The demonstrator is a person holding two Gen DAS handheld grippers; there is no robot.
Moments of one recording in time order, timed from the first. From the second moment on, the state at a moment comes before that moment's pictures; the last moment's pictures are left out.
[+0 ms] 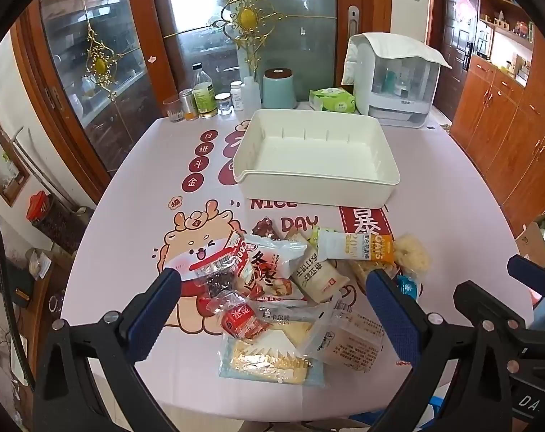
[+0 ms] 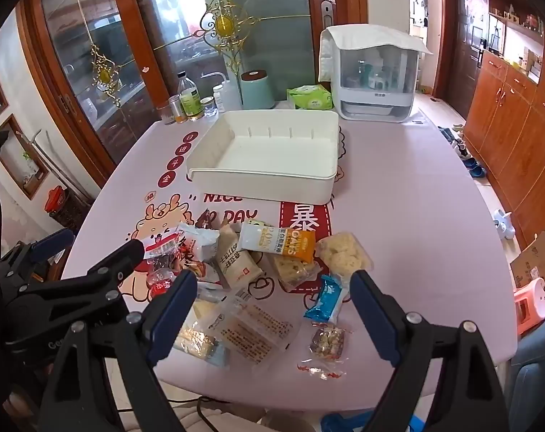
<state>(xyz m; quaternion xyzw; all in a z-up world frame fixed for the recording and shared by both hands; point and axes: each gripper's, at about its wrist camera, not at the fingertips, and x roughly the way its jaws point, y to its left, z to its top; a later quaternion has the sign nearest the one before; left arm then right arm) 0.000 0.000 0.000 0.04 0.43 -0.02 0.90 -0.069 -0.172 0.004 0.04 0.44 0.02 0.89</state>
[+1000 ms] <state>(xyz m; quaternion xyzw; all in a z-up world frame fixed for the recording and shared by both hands) -0.010 0.001 -0.010 0.04 0.45 -0.02 0.89 -0.077 -0.172 -0.002 0.05 0.45 0.03 0.89</state>
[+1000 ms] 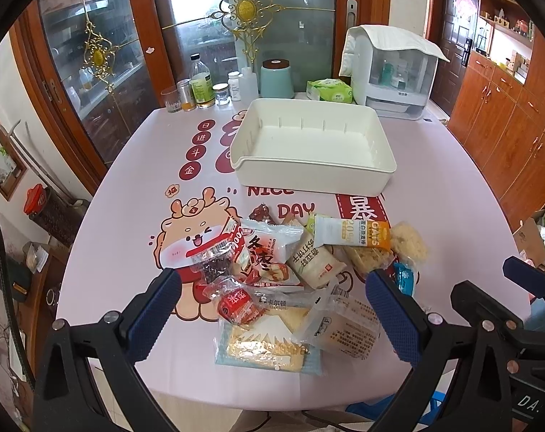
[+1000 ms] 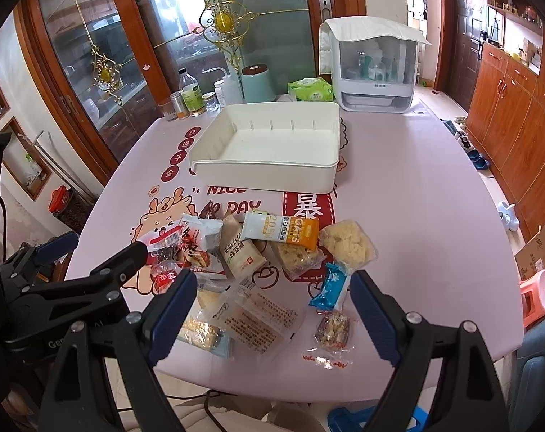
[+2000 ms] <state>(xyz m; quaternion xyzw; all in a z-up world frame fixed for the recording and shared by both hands) -0.023 0.007 -0.011 0.04 0.45 -0.02 0.89 -0.088 -0.168 -0.008 0.06 0.45 0.04 0.89</state>
